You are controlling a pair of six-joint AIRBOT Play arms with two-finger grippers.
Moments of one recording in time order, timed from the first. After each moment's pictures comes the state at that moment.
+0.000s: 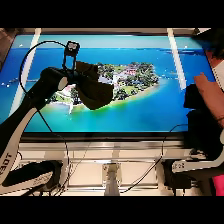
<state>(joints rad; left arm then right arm) -0.42 -1.30 1.25 1.78 -0.76 -1.74 -0.39 -1.58 2.00 -0.51 1.60 1.56</state>
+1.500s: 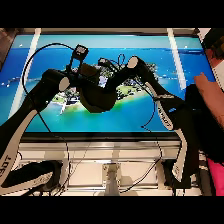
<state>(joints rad) -0.45 -1.29 1.24 1.67 -0.80 -1.54 0.41 -2.08 2.00 -0.84 1.32 0.57</state>
